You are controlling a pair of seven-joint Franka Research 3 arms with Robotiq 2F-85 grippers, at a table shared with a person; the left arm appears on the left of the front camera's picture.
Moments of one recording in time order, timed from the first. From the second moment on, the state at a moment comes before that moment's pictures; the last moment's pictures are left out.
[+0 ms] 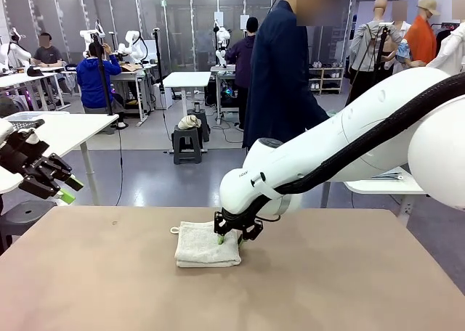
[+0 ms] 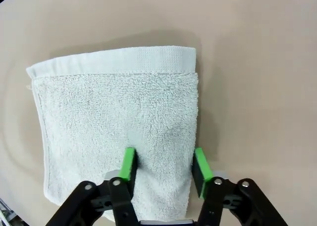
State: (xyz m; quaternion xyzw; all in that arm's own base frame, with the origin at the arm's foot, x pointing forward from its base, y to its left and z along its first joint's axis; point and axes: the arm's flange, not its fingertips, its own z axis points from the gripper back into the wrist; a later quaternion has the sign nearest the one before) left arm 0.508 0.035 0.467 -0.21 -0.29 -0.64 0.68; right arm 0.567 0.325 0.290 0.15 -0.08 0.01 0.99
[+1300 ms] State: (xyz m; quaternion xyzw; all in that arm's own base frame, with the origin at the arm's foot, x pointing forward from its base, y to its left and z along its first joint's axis) left arm 0.508 0.035 0.467 -0.21 -0.29 -0.64 0.68; right arm 0.579 0.191 0.337 0.12 -0.10 -0.02 0.99
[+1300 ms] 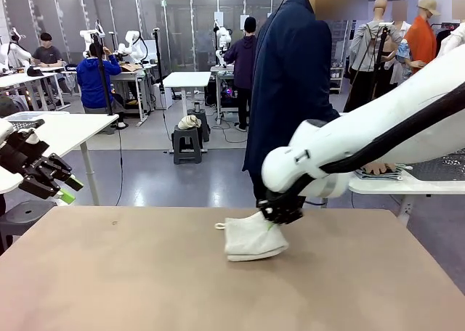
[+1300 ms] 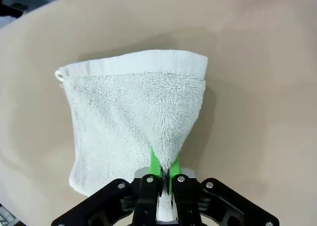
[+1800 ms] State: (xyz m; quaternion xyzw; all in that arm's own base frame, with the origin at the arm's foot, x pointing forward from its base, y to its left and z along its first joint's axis) left arm 0.508 0.035 0.467 -0.21 -0.29 -0.64 0.68; right arm 0.601 0.033 0.341 0.05 -0.13 -0.04 0.99
